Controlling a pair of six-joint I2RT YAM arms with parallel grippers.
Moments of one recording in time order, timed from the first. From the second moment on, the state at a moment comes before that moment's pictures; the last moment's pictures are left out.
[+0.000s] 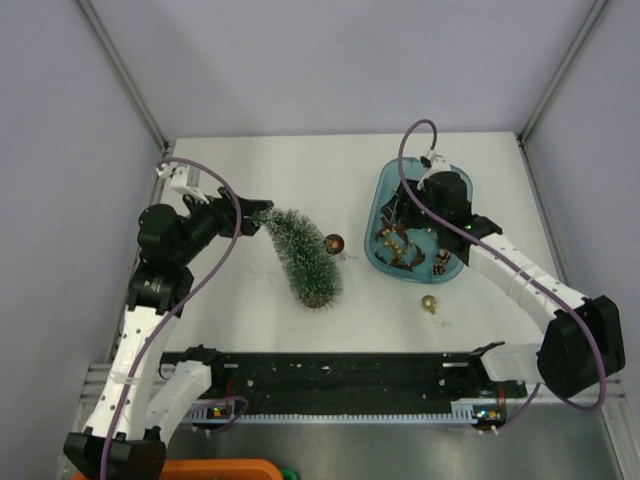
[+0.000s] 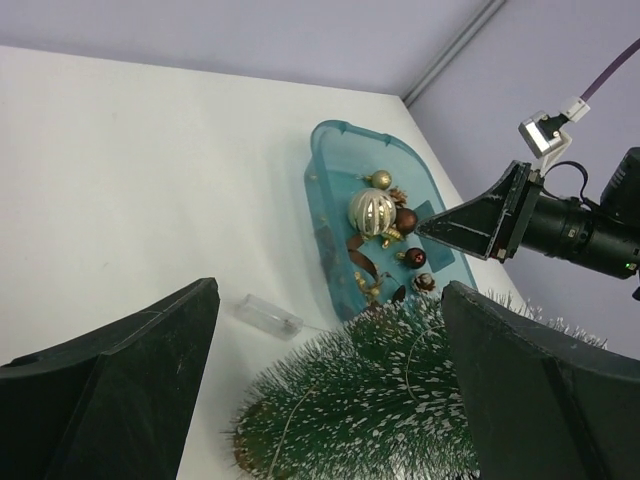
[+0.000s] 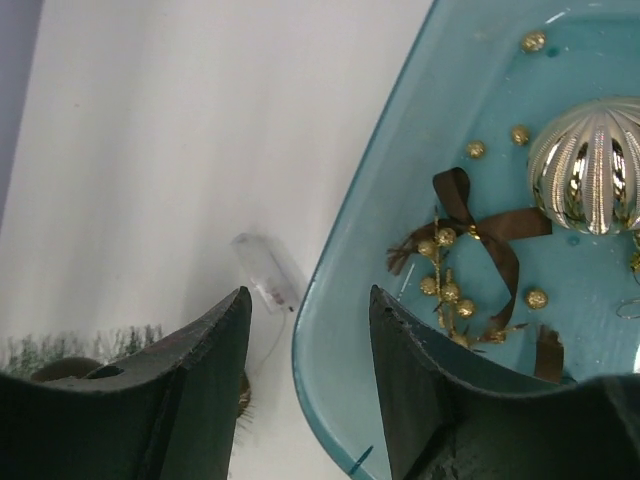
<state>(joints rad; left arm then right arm) -0.14 0.80 0.89 -0.12 0.45 -0.54 0.42 1.27 0.96 -0.15 -0.09 0.51</state>
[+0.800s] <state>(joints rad) -0.13 0.73 0.89 -0.39 0.24 -0.40 0.41 1.67 0.96 -0.22 0.17 0.38</state>
